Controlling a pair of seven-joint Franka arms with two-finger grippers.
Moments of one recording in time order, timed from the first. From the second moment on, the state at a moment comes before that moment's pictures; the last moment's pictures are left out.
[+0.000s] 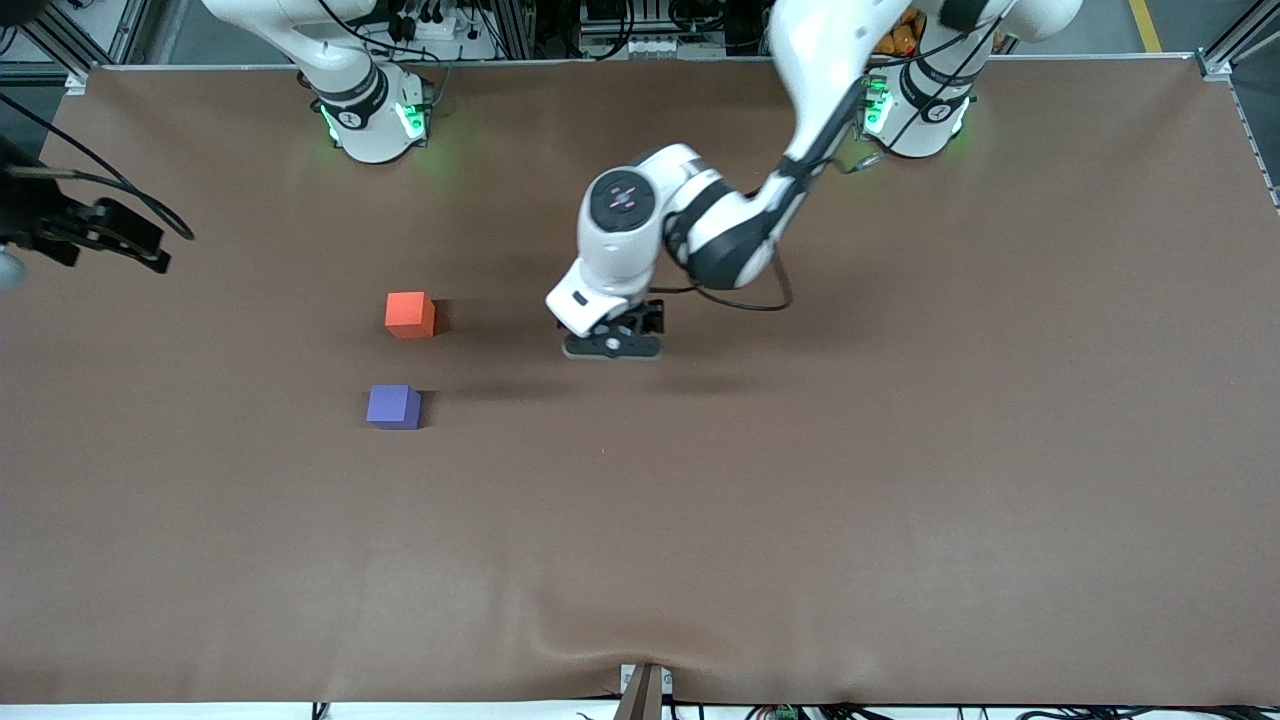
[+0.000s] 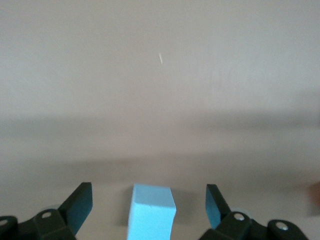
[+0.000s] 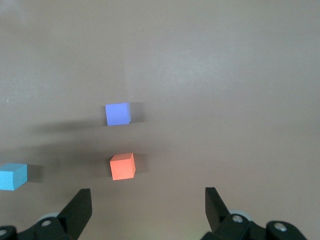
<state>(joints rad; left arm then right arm) -0.79 0.65 -0.02 -1.35 -0.05 2.15 -0.82 0.08 0.02 -0.04 -1.51 -0.02 1.49 0.10</state>
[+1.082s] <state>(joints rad) -0.03 0.06 -0.01 -1.83 0.00 1.86 -0.11 0.54 0.33 -0.03 -1.62 0.11 1.81 0.54</state>
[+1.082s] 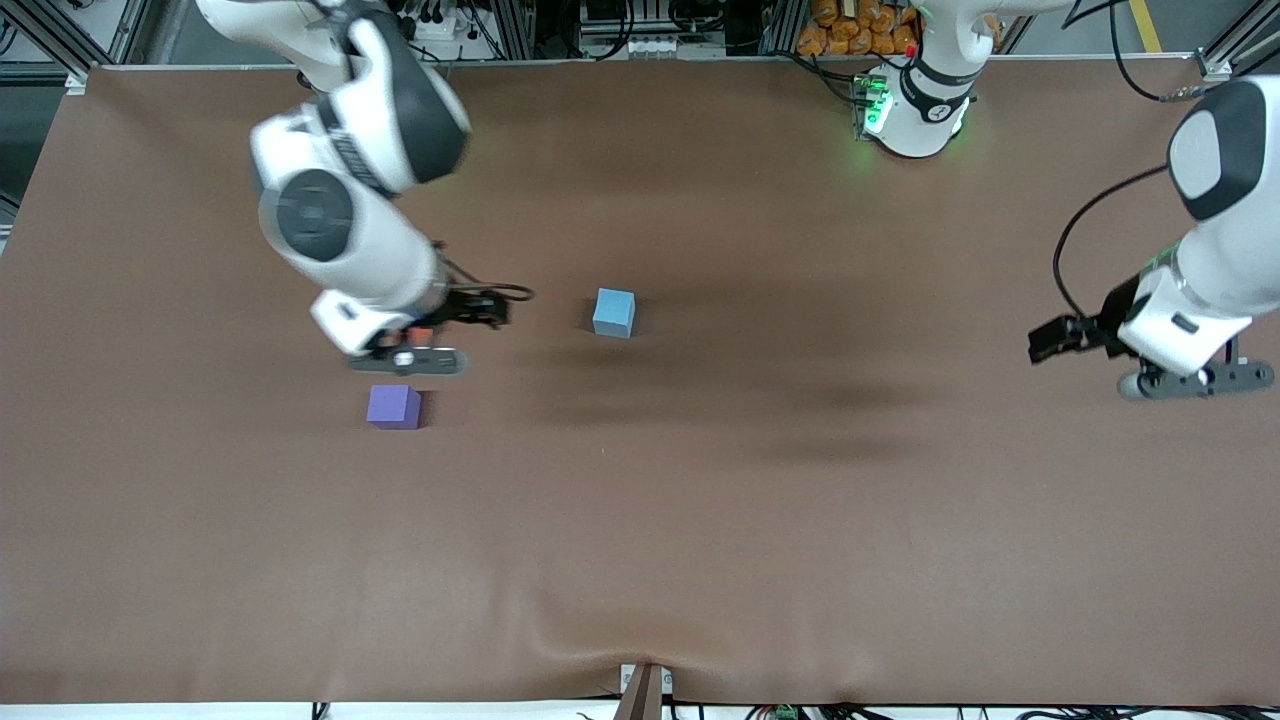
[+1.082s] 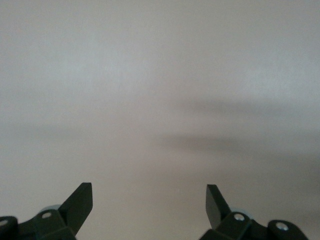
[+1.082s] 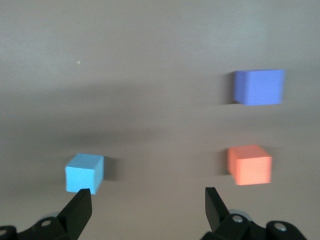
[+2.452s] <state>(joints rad) -0.03 -0.08 -0.07 -1.65 0.02 1.55 0.02 0.82 0.62 -0.03 -1.62 0.11 2.06 0.87</state>
